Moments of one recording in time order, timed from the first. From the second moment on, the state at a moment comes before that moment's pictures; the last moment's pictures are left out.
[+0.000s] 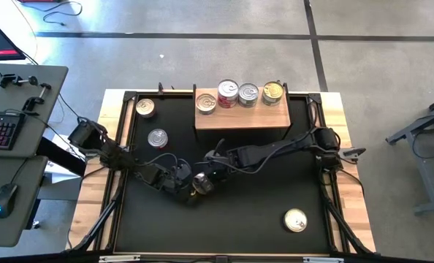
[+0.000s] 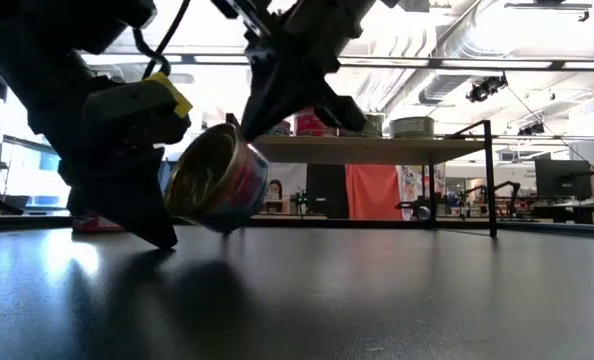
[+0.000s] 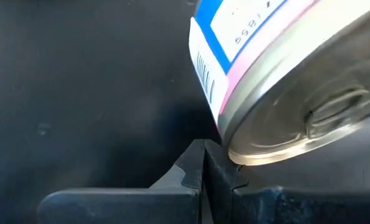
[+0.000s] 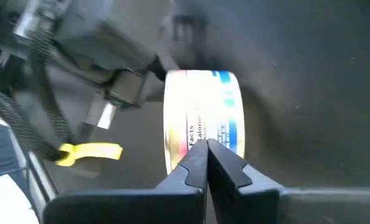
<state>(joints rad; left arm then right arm) -0.41 1.70 0.67 0.02 -0.37 -1.06 0.18 2.04 1.62 -0.54 0.01 0.99</state>
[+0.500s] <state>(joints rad) -0.32 1.77 0.69 0.15 -0.44 -1.01 0.22 2.05 1.62 -0.55 0.00 1.02</state>
